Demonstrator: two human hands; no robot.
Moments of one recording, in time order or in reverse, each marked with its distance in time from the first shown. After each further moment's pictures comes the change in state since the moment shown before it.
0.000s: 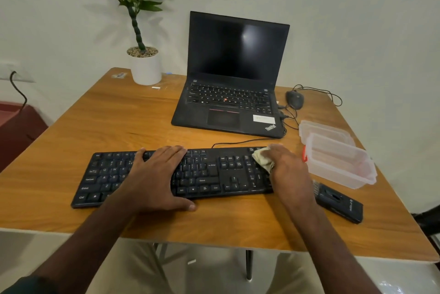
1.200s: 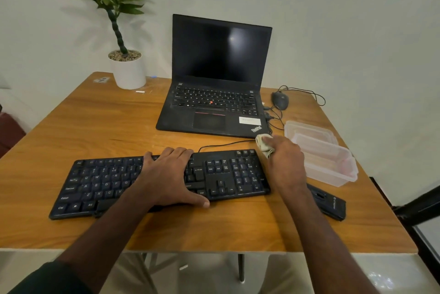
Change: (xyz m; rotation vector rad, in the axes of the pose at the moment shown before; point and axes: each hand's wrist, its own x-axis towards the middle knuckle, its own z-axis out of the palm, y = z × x) left_hand 0.037 0.047 -0.013 0.003 -0.095 -0.031; right_hand 0.029 0.023 -0.005 0.176 0.153 0.195
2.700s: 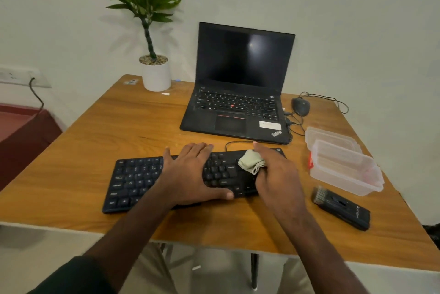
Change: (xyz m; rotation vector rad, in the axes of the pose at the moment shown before) left_hand -0.016 -0.002 0.003 -0.084 0.166 -0.018; right_hand -0.057 -0.048 0.006 0.160 -0.009 -0.281
